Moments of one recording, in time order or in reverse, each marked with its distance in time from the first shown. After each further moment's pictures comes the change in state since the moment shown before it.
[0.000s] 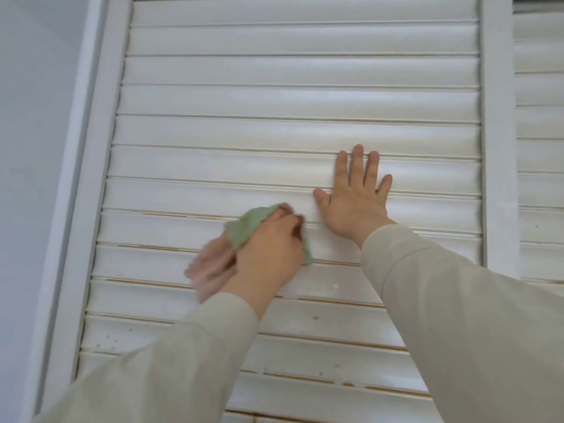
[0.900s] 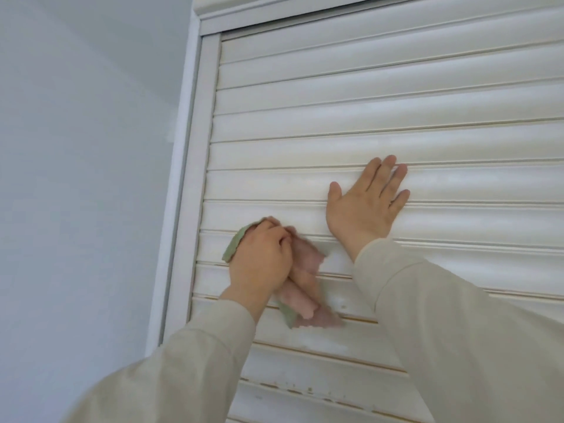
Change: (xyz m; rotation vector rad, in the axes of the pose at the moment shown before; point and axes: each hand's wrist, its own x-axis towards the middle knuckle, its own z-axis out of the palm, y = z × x) left_hand -0.001 -0.141 -0.097 0.206 0.123 -0.089; right_hand 0.023 -0.167 0.033 0.316 0.280 0.272
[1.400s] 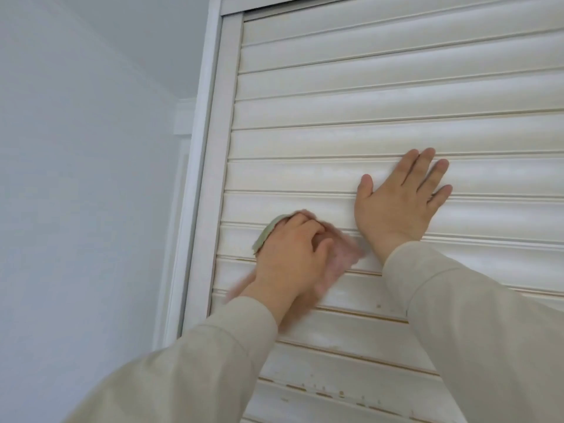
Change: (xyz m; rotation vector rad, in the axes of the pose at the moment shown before) left_hand -0.001 -0.012 0.009 -0.048 -0.019 0.186; right_hand -0.005 0.000 0.018 -0.091 0.169 0.036
